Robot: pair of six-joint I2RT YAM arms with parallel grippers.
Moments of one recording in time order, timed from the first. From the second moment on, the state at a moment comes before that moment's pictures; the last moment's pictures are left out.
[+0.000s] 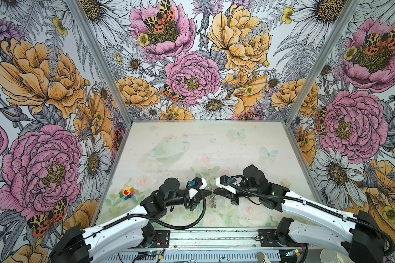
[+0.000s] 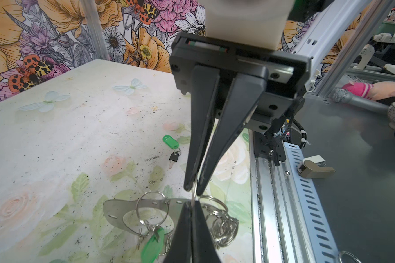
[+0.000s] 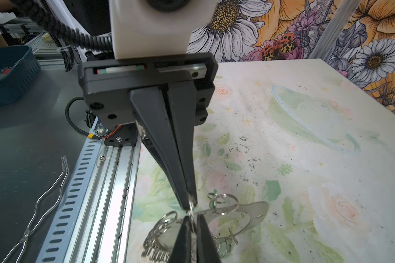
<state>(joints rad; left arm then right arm) -0.86 0.85 0.34 0.19 0.45 0.05 0.85 1.03 0.60 -0.08 -0.56 -0.30</state>
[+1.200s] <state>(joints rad) -0.81 0.70 0.29 0.32 0.51 -0.03 0.85 0.97 0.53 0.19 -0.64 -0.16</state>
